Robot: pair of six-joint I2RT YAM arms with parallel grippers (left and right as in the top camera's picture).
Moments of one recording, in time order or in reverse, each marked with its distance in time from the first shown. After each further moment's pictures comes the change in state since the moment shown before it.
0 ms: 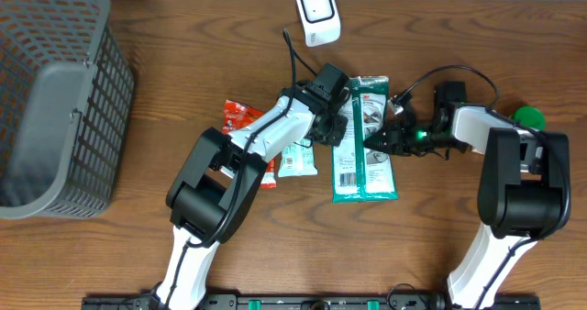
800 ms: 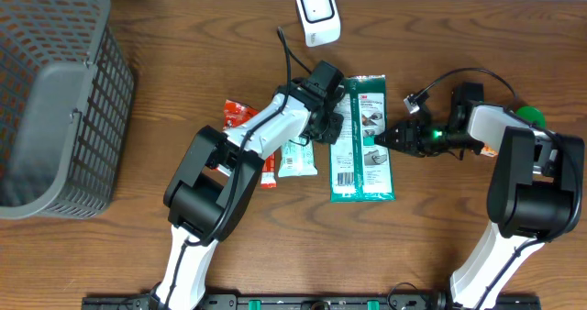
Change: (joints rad) left arm 0.023 0.000 0.001 -0.012 0.004 0.003; right arm -0.090 0.002 0.019 -0.076 -0.018 -0.027
